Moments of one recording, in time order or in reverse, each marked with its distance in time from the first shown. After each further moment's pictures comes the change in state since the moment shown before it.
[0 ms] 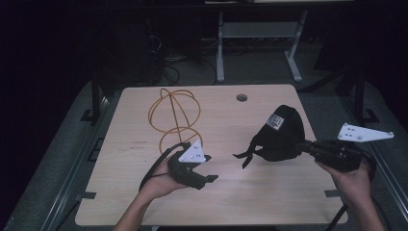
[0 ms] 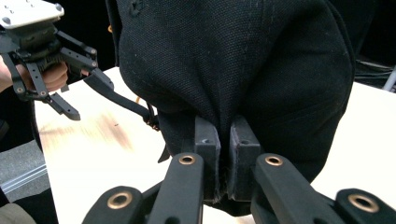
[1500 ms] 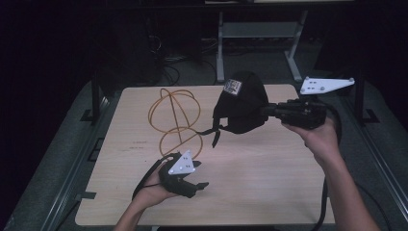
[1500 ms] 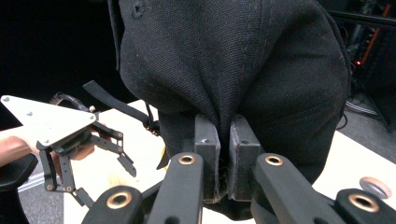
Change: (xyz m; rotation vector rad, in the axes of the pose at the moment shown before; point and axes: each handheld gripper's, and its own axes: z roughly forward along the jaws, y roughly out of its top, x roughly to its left) left arm -0.005 -0.036 -0.002 -0.006 0.049 0.001; right arm 0.021 0.114 0.069 -0.007 0.149 -0.104
